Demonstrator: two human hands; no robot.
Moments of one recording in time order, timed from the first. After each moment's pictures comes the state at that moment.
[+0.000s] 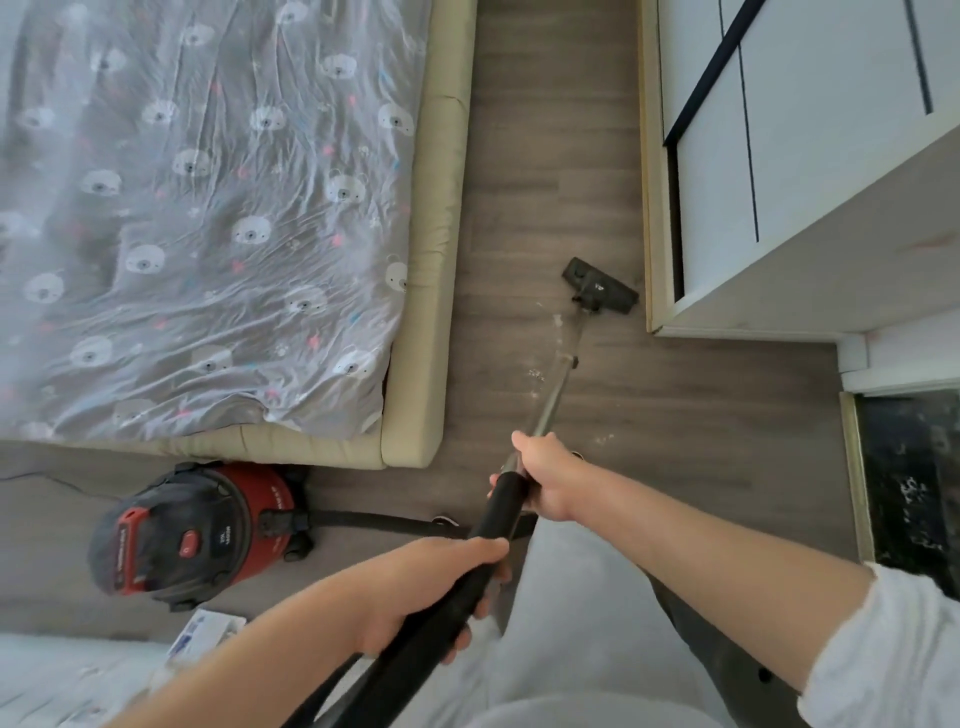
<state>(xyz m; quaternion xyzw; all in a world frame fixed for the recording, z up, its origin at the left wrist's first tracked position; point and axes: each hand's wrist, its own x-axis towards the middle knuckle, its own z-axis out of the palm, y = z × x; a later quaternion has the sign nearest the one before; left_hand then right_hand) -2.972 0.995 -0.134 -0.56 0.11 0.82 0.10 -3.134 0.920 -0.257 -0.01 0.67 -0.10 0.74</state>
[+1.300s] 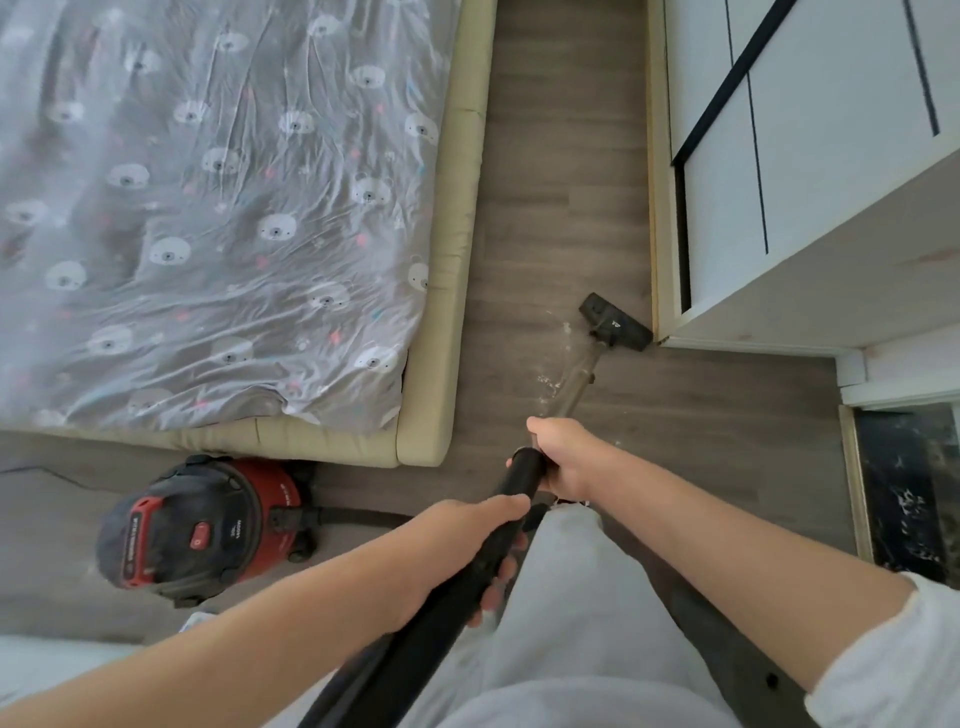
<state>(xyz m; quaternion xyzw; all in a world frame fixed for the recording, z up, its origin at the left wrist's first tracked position) -2.950 0.997 -0.107 -0.63 0.13 0.77 0.05 -3.103 0.922 -0.234 -0.05 0.70 -0.10 0.71</state>
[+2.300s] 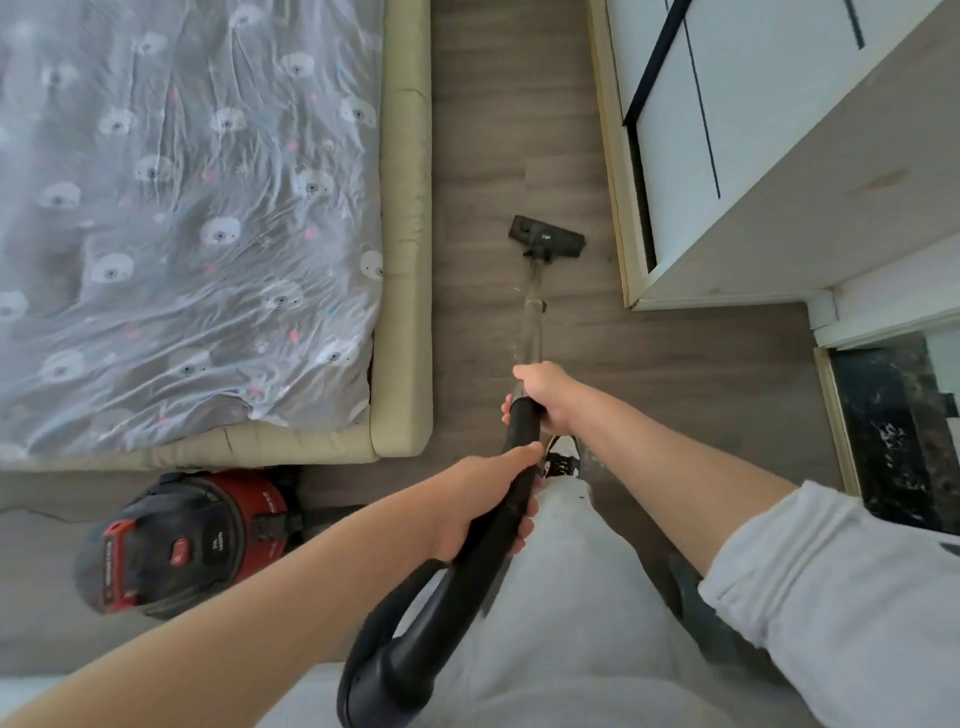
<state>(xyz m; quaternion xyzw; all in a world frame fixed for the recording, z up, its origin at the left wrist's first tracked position) -3.028 0.982 -0.156 -0.60 0.10 0.79 0.04 -3.153 0.894 -0.289 -0.11 0.68 -0.16 0.71</state>
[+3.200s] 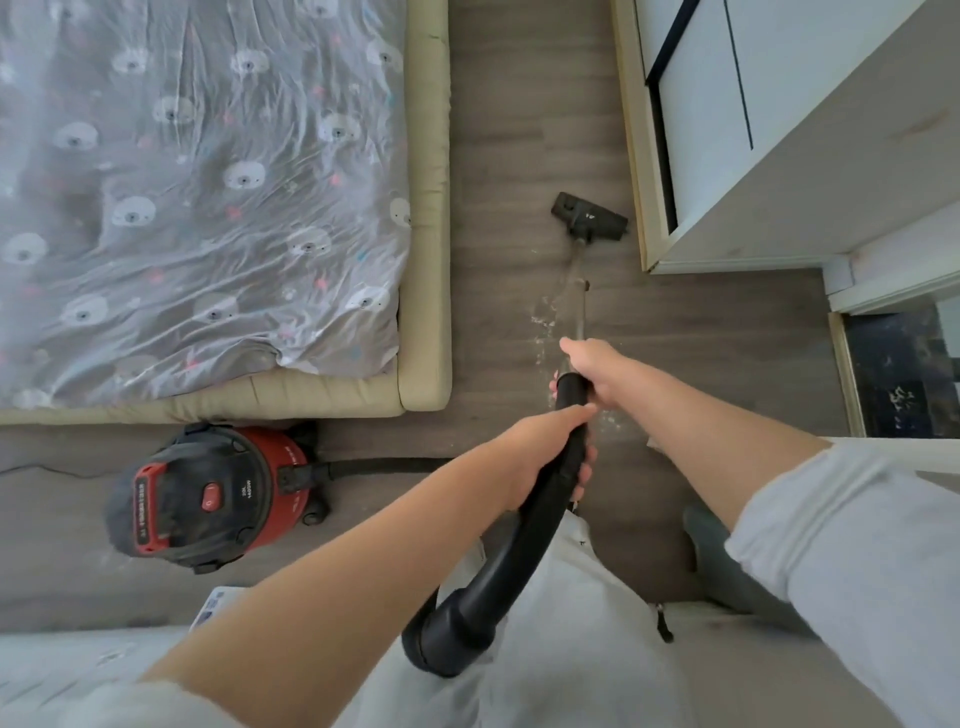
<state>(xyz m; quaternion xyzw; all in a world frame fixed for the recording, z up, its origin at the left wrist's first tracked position) -3.005 1.049 -0.192 -0.57 0.11 0.81 -0.02 -3.121 0.967 -0.280 -0.13 0.73 -0.14 0.65</state>
